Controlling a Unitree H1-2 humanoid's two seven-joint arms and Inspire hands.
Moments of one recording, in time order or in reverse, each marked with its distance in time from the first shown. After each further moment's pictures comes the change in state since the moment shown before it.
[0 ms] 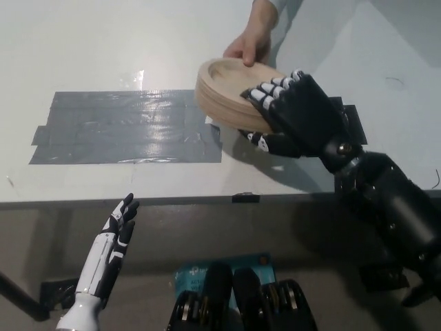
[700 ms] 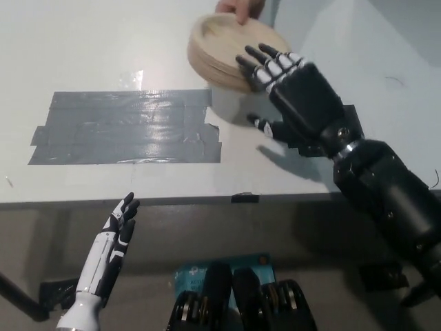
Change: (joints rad) left_arm -0.003 0.000 -0.001 0.000 0.004 0.002 0.000; right_arm 0.006 0.010 -0.021 -0.007 0.068 0.058 0.205
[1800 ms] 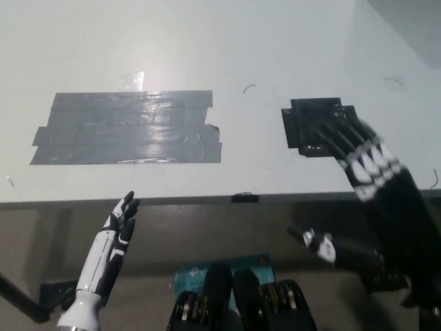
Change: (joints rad) left_arm -0.004 0.000 0.000 0.004 0.001 0.001 0.000; right_arm 0.670 0.020 -0.277 -1.016 0.375 0.119 0.348
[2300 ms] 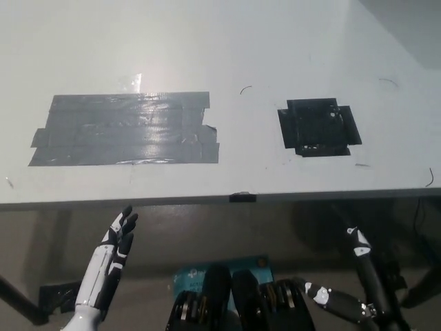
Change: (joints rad) left_arm 0.052 -0.009 0.003 0.004 0.002 -0.014 0.002; right_arm 0.209 0.218 -0.106 0.412 0.285 -0.019 -0.041
